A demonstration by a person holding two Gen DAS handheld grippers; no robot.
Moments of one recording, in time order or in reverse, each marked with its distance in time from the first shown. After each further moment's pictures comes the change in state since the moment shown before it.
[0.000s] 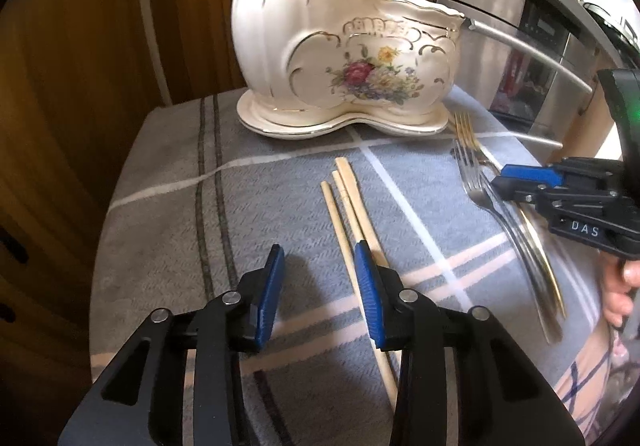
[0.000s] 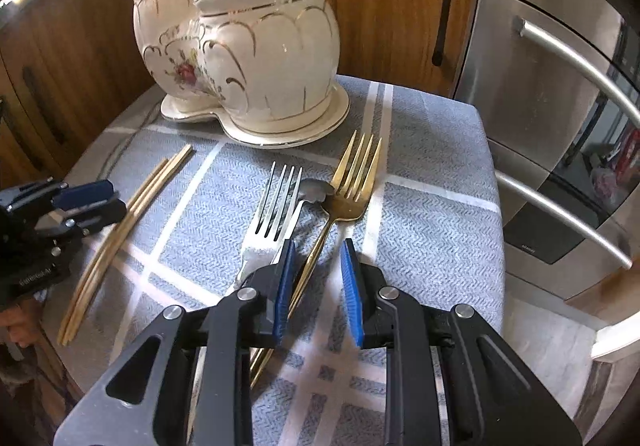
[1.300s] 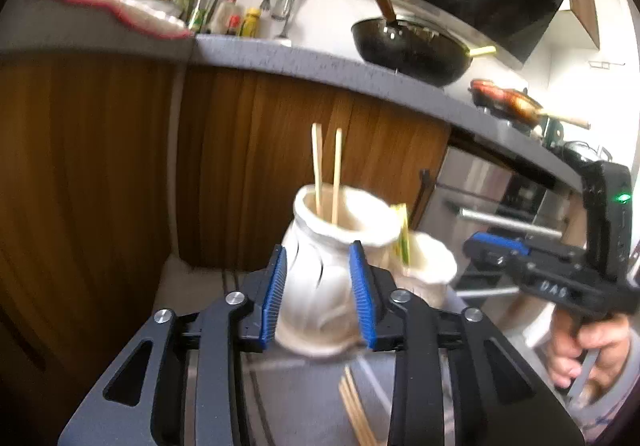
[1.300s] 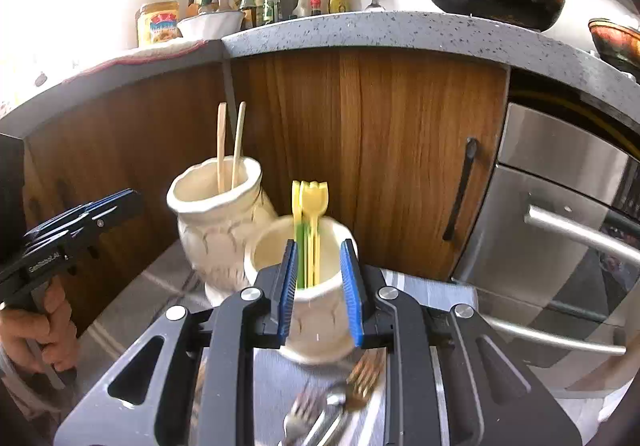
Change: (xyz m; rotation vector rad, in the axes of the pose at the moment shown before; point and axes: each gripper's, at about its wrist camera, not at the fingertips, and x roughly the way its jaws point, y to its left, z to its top) left arm -0.070 0.053 0.076 -0.160 -0.460 -0.118; right arm -0.071 0.003 0.093 -0.033 -0.361 0.054
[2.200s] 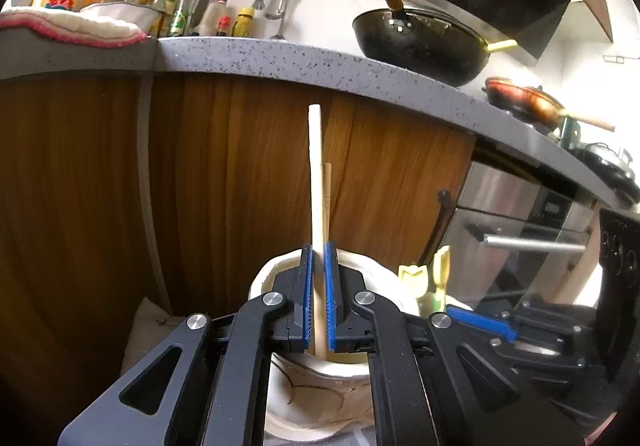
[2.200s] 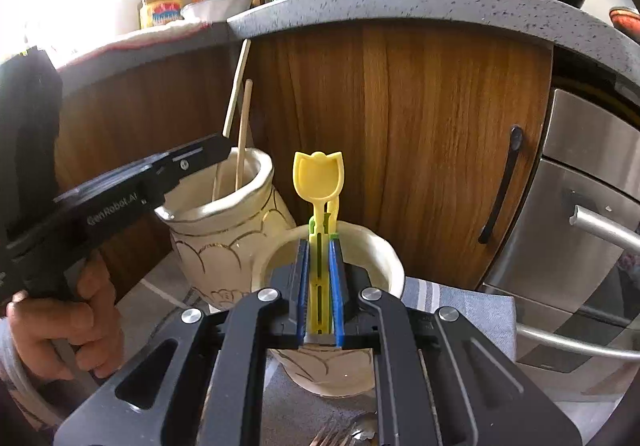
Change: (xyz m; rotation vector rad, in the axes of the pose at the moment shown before) left arm 0.076 -0.018 0.044 0.028 -0.020 0.040; right arm 0.057 0.012 0.016 -0.003 0.038 0.041
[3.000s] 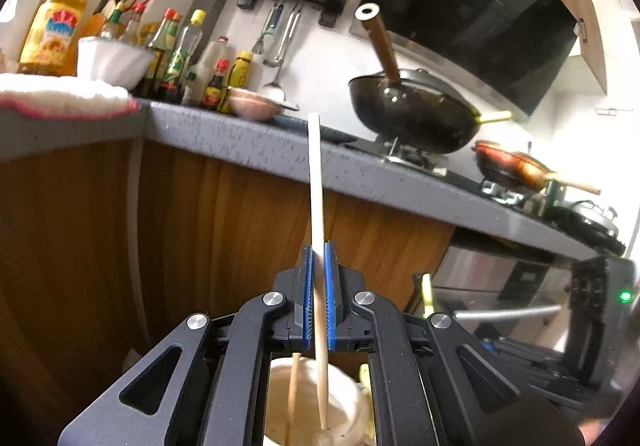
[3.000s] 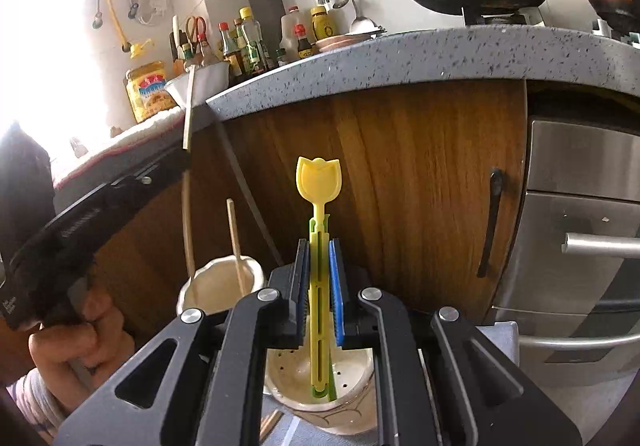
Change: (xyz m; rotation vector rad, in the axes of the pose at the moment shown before) left arm -0.013 -0.002 0.056 -0.083 -0.153 -0.051; right arm -0.024 -0.037 0.045 0.166 -0.140 0.073
